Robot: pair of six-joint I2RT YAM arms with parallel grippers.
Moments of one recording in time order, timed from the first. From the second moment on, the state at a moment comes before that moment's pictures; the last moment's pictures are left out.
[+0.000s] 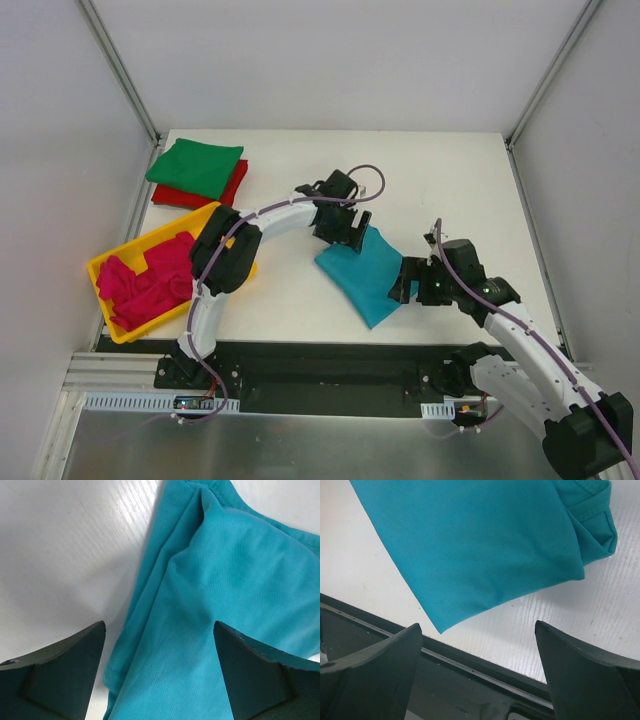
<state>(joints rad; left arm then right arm) -0.71 2.12 1.60 -0.55 0.22 -0.33 0.41 0.81 0.56 -0.65 -0.22 0.43</state>
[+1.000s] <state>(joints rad) -0.83 2.04 1.47 -0.57 -0.32 -0.48 0.41 0.59 0.52 -0.67 0.05 0.37</state>
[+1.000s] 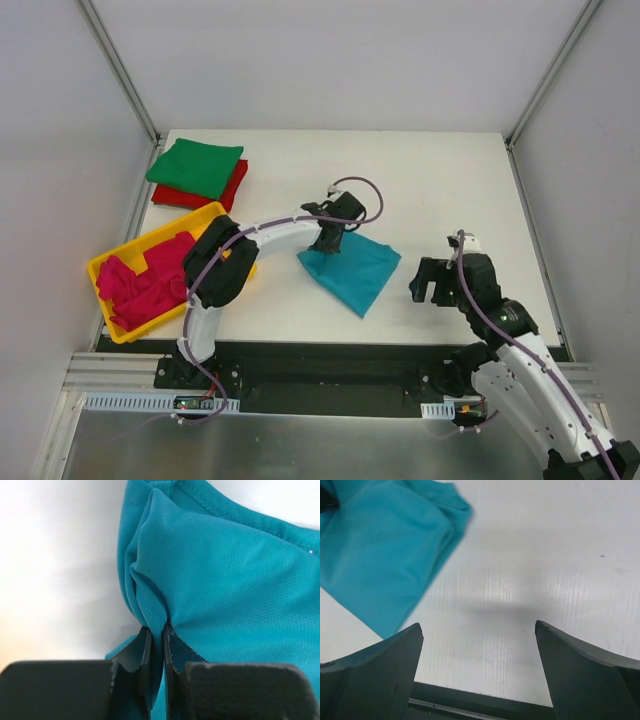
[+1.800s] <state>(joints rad) -0.36 2.00 1.57 -0.31 -0.78 0.19 0.41 0.45 0.47 -0.67 0.20 0.37</state>
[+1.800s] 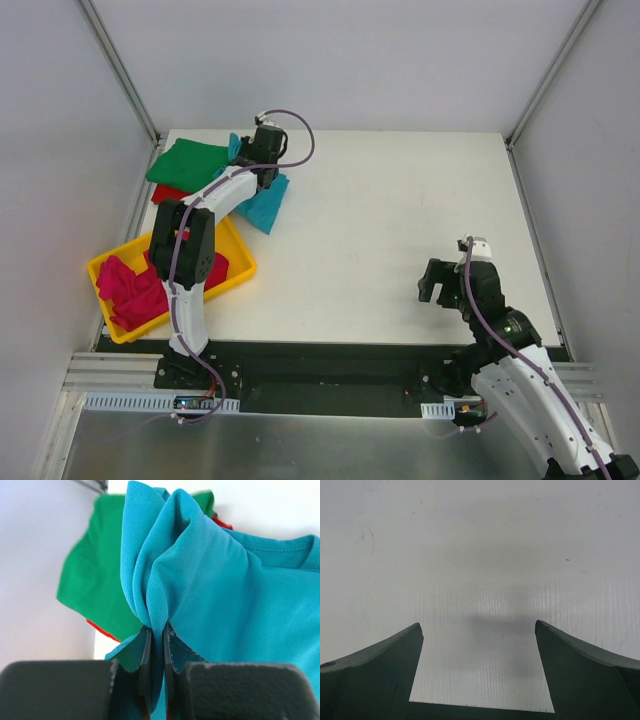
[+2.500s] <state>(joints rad) -0.31 1.93 1.65 -0.03 -0.74 0.59 0.41 0.52 0.47 -0.67 0.22 0.37</state>
